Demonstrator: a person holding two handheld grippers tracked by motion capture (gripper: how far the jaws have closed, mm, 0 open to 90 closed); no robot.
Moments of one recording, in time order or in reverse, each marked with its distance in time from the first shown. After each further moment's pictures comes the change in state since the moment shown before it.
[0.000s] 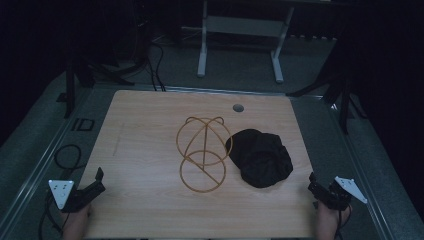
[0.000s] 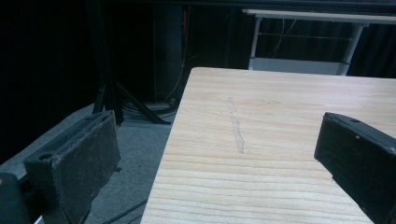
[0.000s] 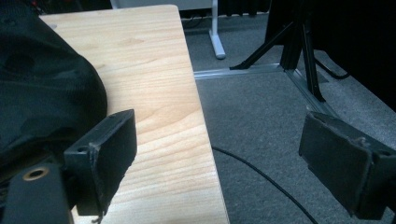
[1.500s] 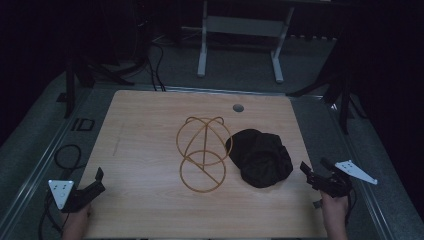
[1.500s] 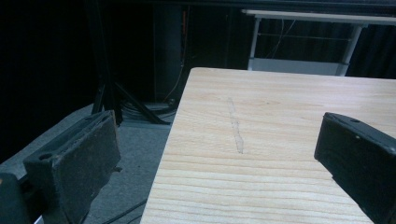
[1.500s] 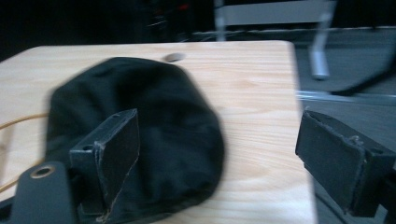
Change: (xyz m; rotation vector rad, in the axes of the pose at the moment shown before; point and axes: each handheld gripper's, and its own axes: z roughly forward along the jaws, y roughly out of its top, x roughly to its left) left arm 0.000 0.000 0.000 -0.001 -0.003 -0.005; right arm 0.023 0.068 -0.016 0.005 0.446 -0.092
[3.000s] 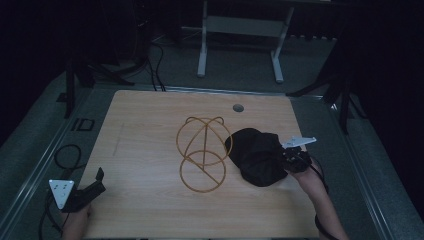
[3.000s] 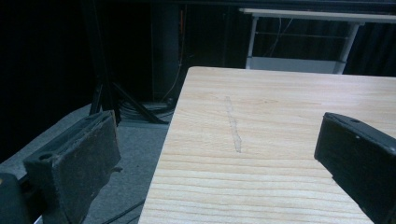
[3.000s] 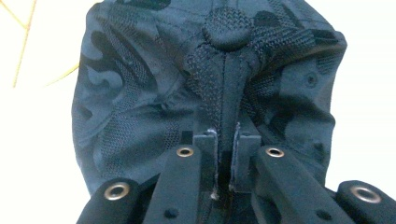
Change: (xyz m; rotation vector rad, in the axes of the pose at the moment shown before) left arm 0.000 0.000 0.000 0.004 -0.011 0.008; right arm 0.051 0.032 0.098 0.460 0.199 -0.367
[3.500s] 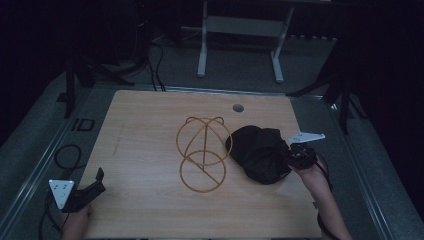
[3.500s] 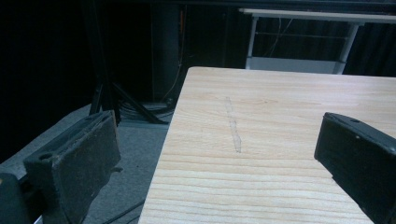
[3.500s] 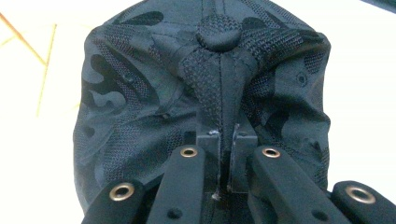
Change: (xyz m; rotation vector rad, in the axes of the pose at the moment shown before) left arm 0.000 0.000 0.000 -0.001 0.000 0.000; right arm 0.001 0.014 -0.027 -0.073 -0.009 0.032
